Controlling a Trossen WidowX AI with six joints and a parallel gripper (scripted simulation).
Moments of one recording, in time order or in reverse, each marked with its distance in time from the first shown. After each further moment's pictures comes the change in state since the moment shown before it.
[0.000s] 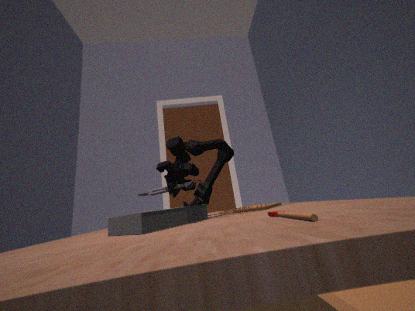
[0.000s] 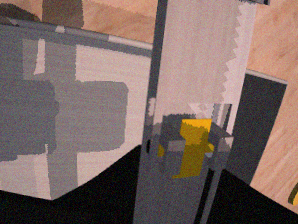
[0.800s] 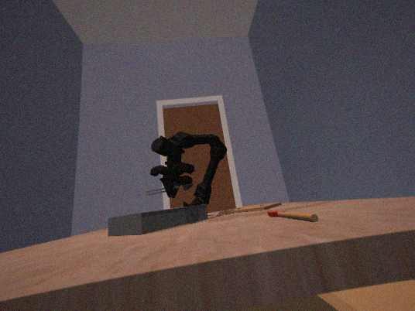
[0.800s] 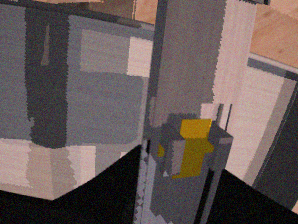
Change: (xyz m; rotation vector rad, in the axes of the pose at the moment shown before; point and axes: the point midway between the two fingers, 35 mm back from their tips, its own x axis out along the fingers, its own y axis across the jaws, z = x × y) arm 0.006 -0.004 -0.006 -0.008 0.025 0.294
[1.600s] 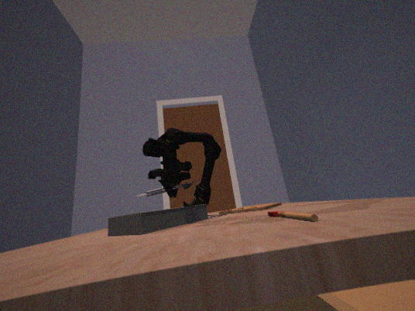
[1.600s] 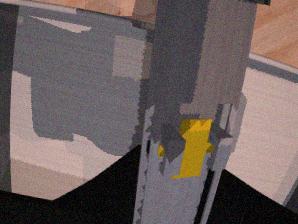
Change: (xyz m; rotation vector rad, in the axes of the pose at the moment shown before) arm -0.002 0.001 0.000 -0.007 -0.027 0.194
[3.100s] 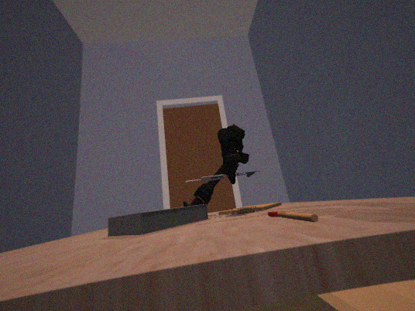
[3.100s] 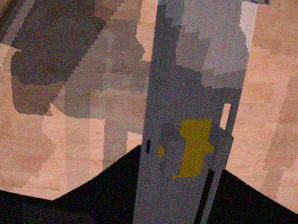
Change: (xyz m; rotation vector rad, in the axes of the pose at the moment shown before) arm -0.025 0.172 0.187 -0.531 -0.017 -0.085
